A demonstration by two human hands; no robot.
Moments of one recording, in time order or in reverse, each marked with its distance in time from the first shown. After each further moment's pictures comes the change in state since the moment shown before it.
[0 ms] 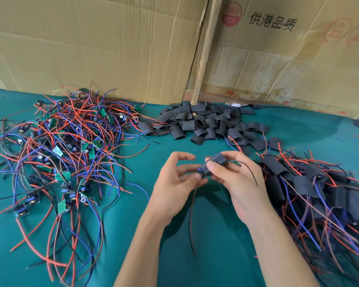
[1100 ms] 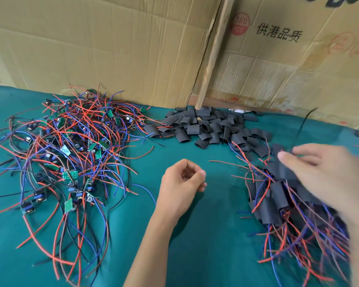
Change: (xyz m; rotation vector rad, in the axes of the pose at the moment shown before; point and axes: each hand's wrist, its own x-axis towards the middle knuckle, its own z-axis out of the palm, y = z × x) left_hand 0.007 -0.005 0.004 0.218 0.169 0.022; right_hand -0.013 -0.107 -0.061 -1.194 0.318 -0.017
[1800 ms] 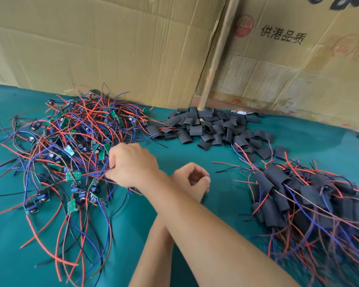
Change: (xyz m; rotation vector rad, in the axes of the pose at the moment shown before) left_hand 0.008 -0.008 0.011 0.109 0.051 0.042; right_hand -0.045 -0.208 0.209 -0.025 -0.564 -0.685
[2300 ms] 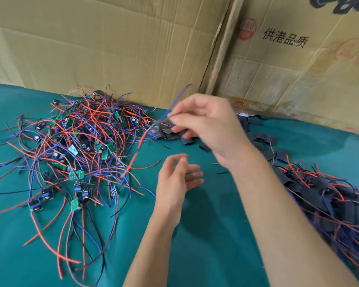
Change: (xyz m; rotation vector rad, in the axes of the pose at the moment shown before) left_hand -0.004 0.018 -0.016 -0.516 0.113 -0.165; right_hand -0.060 0.059 -0.121 0.814 0.341 -0.090
